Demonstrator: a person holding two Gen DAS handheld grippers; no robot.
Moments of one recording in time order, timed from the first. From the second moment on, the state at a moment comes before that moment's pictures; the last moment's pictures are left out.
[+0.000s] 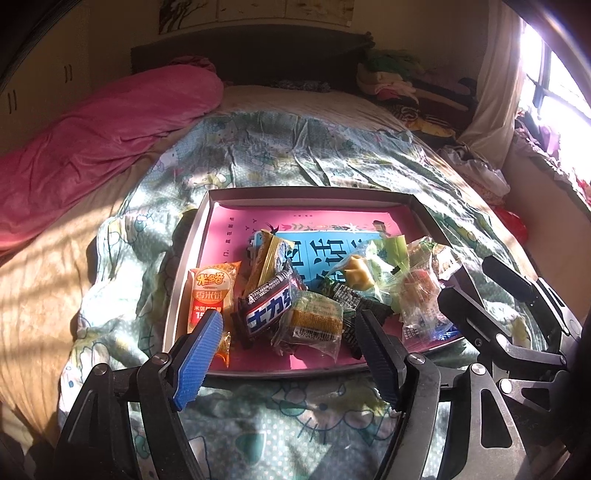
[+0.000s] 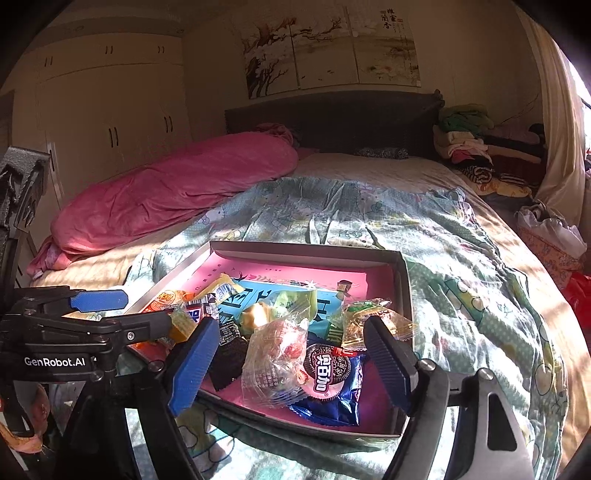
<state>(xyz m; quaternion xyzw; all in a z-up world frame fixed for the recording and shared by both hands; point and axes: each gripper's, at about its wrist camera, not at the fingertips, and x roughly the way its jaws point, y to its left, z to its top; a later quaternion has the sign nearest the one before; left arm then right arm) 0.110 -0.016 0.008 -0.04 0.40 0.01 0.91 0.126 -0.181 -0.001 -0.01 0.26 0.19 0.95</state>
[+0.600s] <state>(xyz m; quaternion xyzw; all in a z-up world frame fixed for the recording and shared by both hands) 0.059 0.005 -0.009 -0.05 0.42 0.02 0.90 0.074 -0.173 -0.003 0.02 0.31 0.17 0.94</state>
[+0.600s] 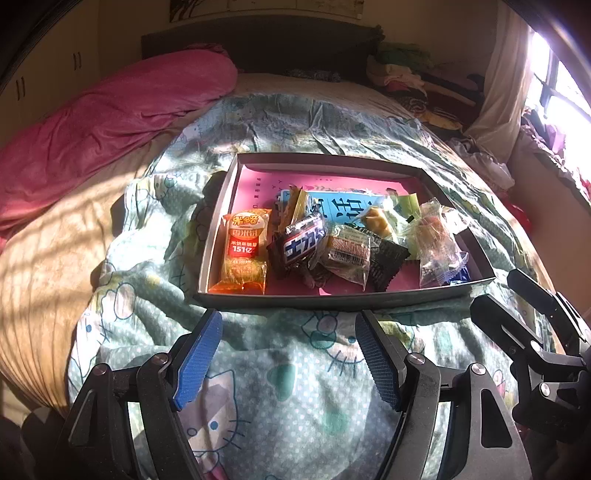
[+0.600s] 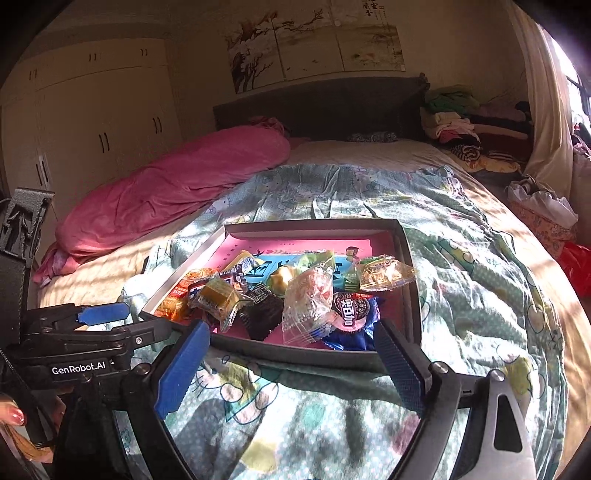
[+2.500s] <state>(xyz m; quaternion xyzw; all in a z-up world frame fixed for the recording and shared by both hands) 0.020 0.012 -0.017 -0.03 0.44 0.04 0.90 0.026 -0.164 -0.019 0.01 0.36 0.11 0.92</state>
